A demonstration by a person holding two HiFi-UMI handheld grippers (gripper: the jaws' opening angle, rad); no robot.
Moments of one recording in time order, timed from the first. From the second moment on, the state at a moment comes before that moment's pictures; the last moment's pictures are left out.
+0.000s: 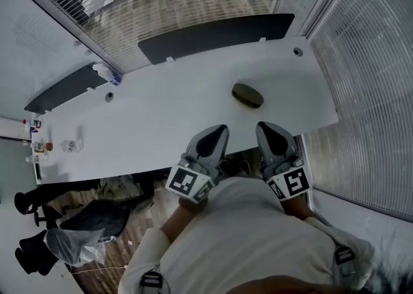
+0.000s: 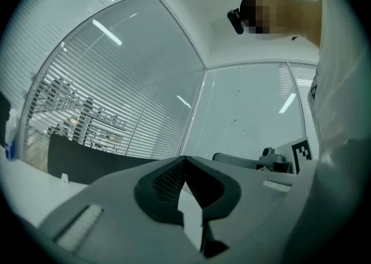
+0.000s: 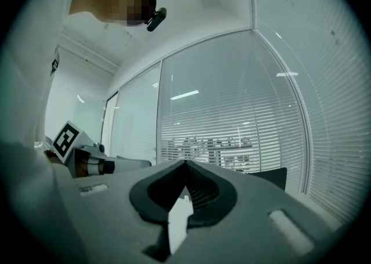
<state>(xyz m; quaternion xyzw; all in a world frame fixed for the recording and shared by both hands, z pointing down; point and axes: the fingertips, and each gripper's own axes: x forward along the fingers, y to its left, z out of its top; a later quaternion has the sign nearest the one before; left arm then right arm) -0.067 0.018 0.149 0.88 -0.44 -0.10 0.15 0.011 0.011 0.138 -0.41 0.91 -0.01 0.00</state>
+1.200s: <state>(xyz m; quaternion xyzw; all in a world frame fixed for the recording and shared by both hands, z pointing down) -0.030 -0.042 0.262 0.86 -0.45 -0.08 0.21 0.020 -0.031 0.247 -0.37 0.93 -0.04 -0.08</state>
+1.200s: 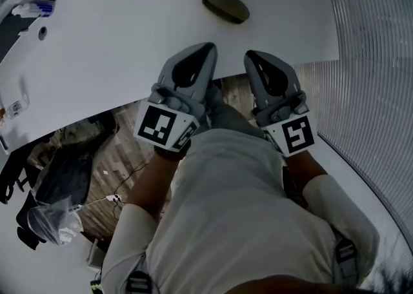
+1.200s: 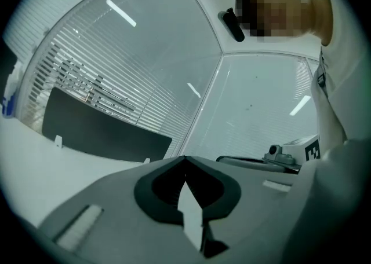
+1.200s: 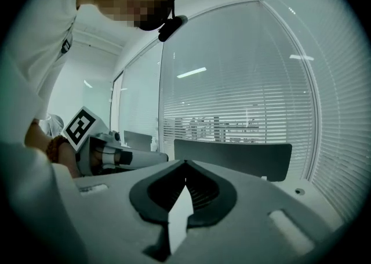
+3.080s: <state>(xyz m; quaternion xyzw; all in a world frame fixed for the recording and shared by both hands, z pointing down) -0.011 -0.161 0.538 0.69 -0.55 -0.02 0.47 0.015 -0.156 0.485 -0.23 0.89 0.13 -0.37</state>
